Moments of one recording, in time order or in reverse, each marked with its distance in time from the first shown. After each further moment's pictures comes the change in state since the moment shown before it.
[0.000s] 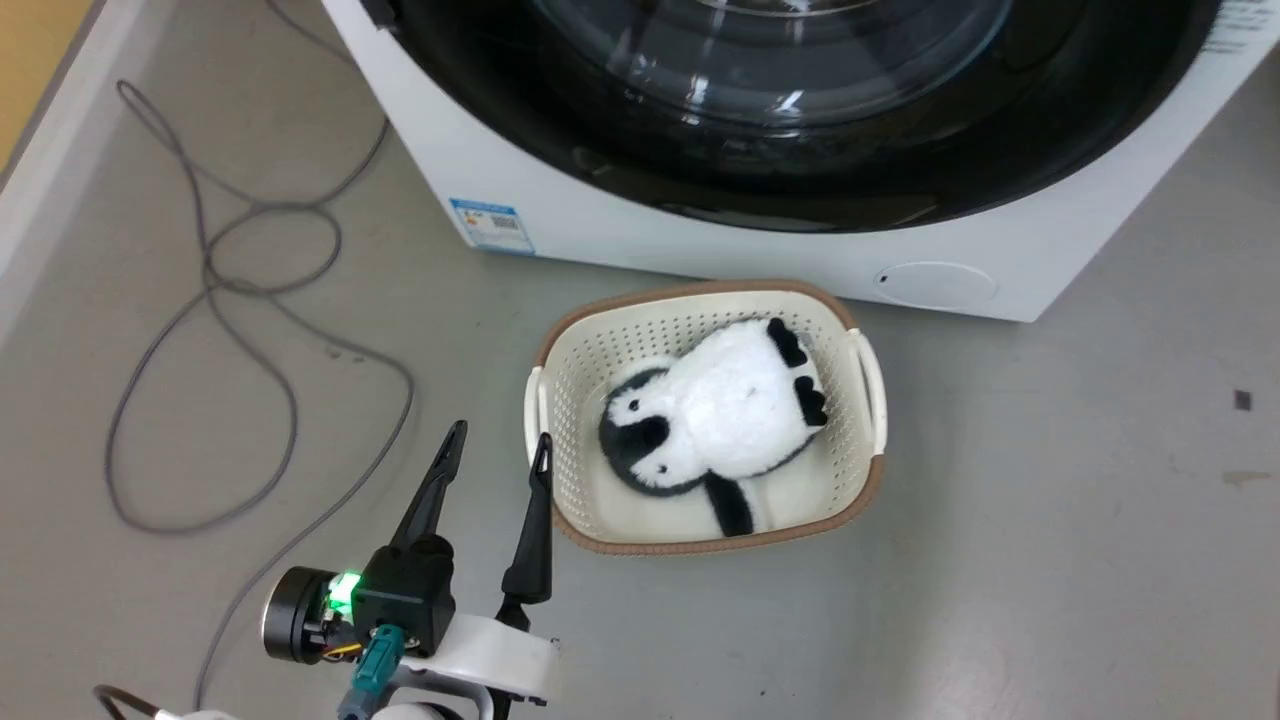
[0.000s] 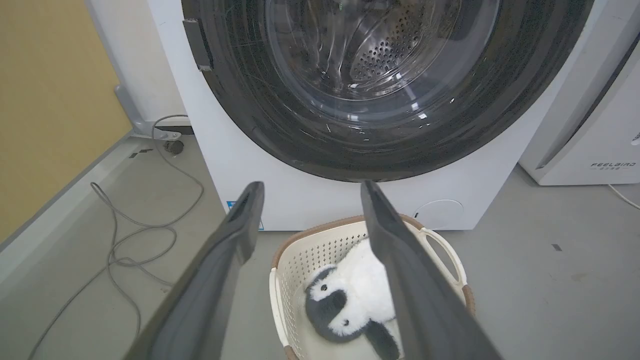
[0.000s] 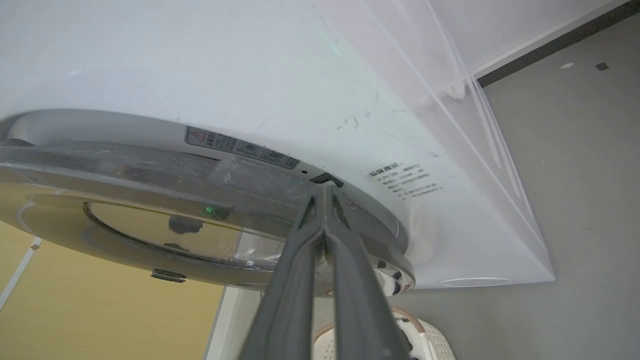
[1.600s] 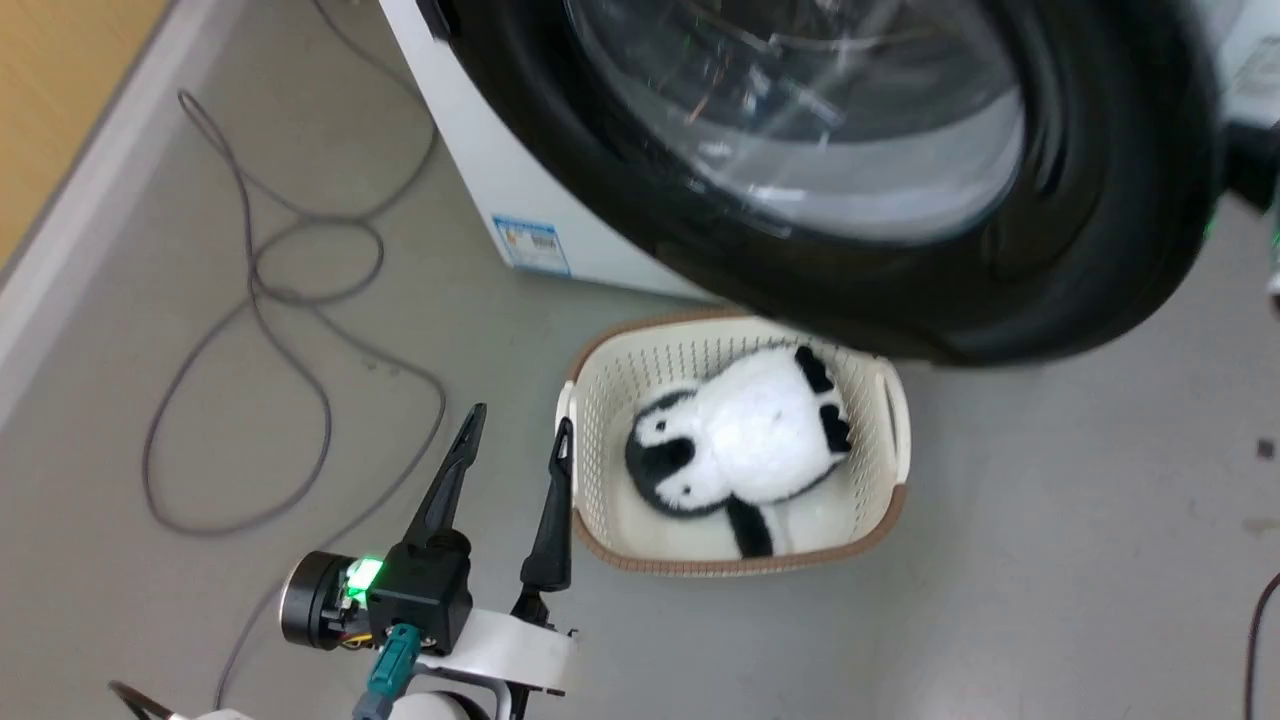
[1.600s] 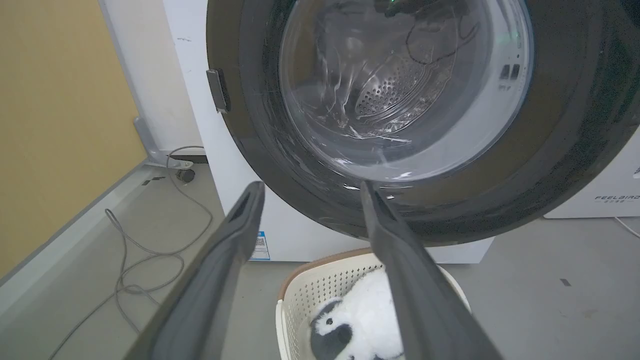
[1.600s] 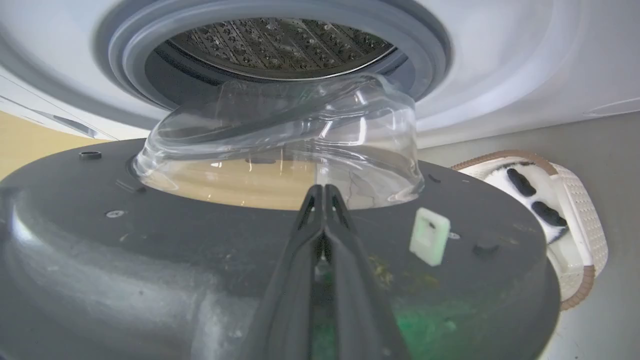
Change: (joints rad) left arm -0.031 0.000 -0.041 0.007 -0.011 0.016 -0.043; right arm -0.119 0.035 -0.008 0.290 0.274 0.000 0.475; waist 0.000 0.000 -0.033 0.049
